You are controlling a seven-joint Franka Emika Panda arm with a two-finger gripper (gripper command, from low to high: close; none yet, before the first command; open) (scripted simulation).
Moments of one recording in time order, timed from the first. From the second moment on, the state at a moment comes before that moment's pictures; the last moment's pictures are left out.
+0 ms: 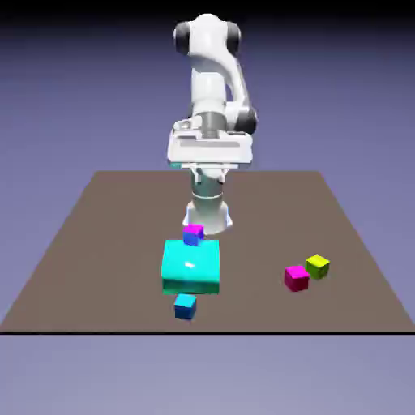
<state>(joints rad) 0.01 -0.53 0.00 -2.79 0.00 3.01 0.75</state>
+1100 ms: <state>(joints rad) -0.09 0.46 -0.03 -2.29 0.08 2.57 0.88</state>
